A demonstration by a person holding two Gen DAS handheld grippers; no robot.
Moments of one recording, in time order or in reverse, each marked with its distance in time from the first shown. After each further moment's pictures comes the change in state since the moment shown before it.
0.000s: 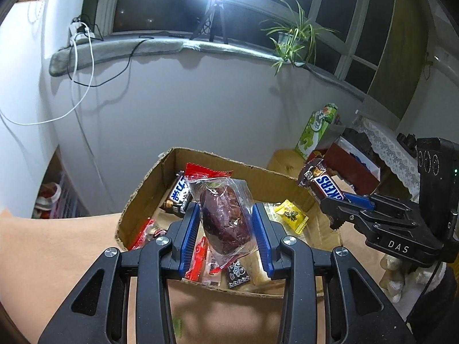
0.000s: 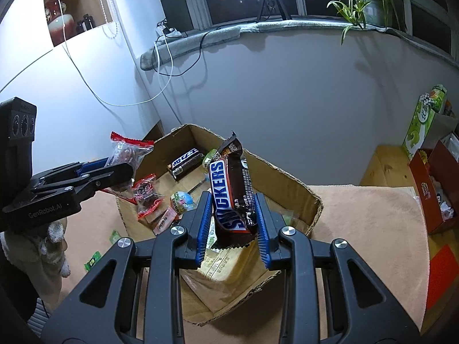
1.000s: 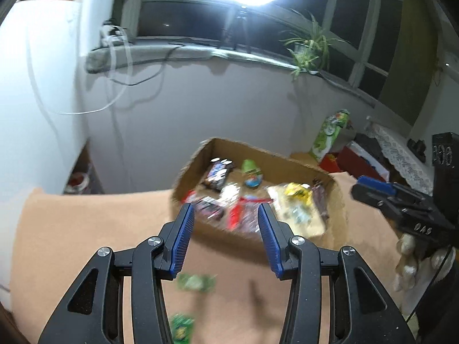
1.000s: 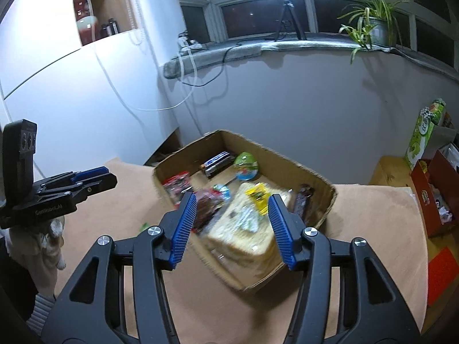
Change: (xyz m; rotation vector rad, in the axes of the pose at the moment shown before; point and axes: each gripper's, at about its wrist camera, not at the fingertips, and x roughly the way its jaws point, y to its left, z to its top) left arm -0.068 0.028 -0.033 -0.038 -0.038 0.099; right arm -0.054 0.045 -0.022 -0.050 -0.070 0.039
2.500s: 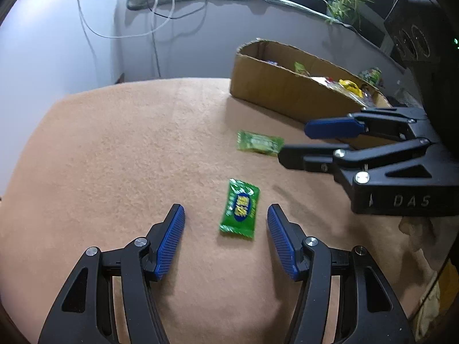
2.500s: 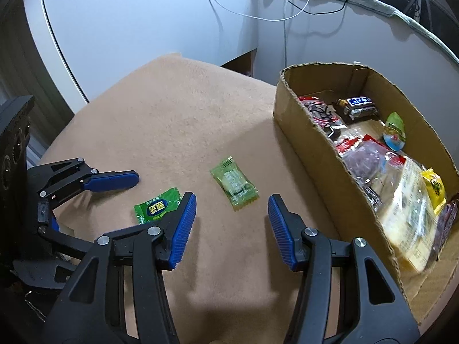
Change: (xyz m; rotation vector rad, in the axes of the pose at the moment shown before) left arm 0.008 0.035 -0.129 -0.050 0.162 0.138; right arm 0.128 0.142 -0.060 -0.360 0.341 0.164
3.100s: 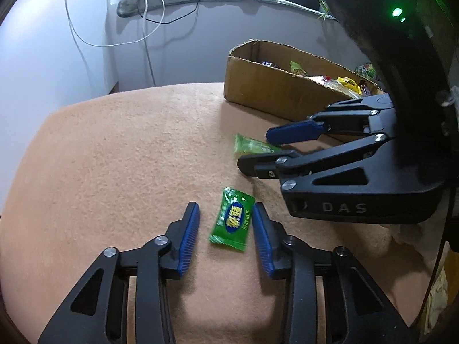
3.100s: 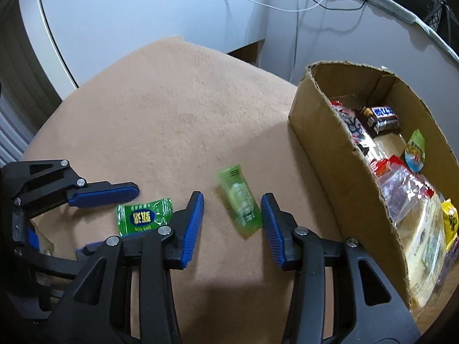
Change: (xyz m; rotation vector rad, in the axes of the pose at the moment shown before) left arm 0.010 -0.004 0.008 0.056 -0.007 -0.005; right arm 0.035 0.009 0.014 -0.072 0.055 -0.021
